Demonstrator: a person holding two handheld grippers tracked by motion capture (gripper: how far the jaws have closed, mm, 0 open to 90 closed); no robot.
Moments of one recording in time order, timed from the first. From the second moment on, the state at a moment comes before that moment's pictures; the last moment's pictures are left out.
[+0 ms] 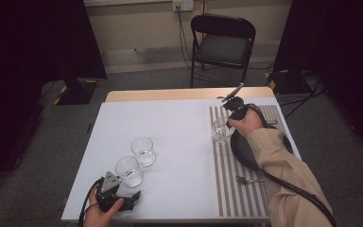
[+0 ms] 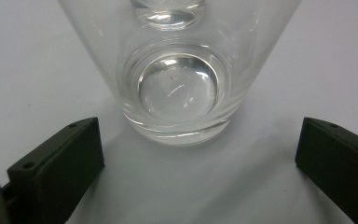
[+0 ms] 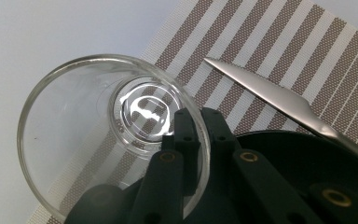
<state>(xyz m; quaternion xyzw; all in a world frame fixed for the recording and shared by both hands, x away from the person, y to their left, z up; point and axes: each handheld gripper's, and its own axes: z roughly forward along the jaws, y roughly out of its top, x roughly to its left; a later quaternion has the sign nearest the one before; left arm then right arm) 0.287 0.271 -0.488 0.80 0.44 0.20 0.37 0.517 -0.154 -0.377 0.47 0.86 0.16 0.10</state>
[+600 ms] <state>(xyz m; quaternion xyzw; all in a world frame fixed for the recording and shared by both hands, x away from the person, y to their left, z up) 0.287 0.271 -0.488 0.80 0.44 0.20 0.37 0.522 -0.155 -0.384 0.47 0.86 0.16 0.10</state>
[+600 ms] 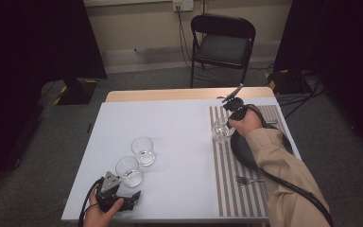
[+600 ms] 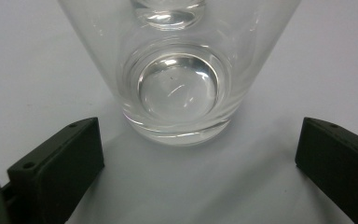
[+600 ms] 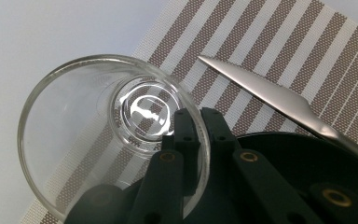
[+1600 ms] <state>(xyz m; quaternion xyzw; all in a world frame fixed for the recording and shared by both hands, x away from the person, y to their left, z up) 0.286 0.270 -0.488 0.80 0.44 0.20 0.37 0.525 -0.156 -0.388 0.48 0.86 0.15 0.11</state>
